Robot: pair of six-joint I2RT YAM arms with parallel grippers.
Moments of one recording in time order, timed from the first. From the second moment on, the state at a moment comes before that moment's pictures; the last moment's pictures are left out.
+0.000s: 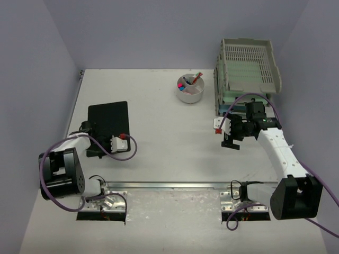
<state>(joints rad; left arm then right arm) 0.26 1.35 0.59 -0.67 0.56 1.63 0.02 1.18 0.86 -0.82 -0.57 -1.41</state>
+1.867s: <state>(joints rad) 0.38 1.24 0.76 -0.15 0.87 -0.24 0.82 2.12 1.64 -0.69 -0.43 -0.93</state>
